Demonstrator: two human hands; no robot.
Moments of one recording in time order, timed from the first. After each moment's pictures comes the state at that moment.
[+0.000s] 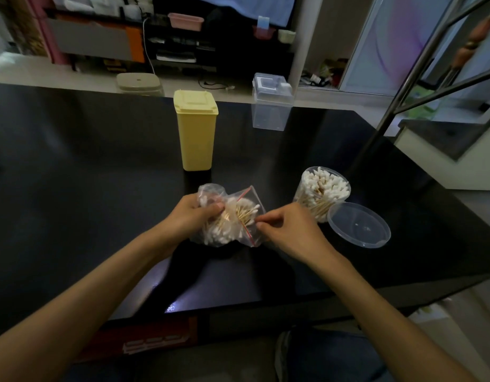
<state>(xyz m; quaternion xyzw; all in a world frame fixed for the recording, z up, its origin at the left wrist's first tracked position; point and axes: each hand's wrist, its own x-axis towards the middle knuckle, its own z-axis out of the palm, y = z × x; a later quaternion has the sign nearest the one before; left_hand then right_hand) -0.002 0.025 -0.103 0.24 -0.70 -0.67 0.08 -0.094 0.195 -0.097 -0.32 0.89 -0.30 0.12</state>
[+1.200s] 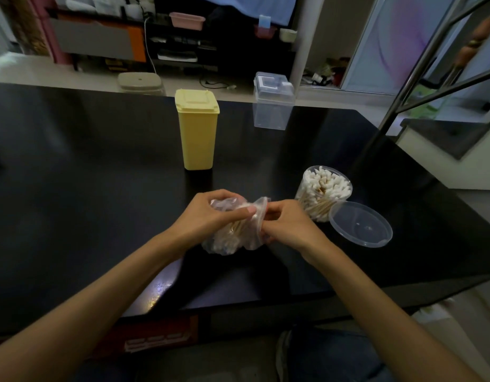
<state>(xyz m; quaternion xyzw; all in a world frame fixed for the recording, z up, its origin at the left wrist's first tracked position) -0.003 0.042 -0.094 0.16 -0.74 -0.65 0.10 -0.082 0.185 -0.082 -0.23 0.80 -0.48 0.27</state>
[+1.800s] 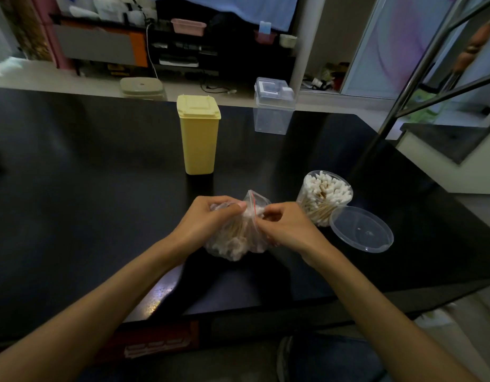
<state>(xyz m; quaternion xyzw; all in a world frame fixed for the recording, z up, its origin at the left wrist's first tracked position) -0.006 0.041 -0.100 0.15 -0.71 -0.67 0.14 -0.086 0.181 -0.084 -0.24 0.82 -0.46 0.22</state>
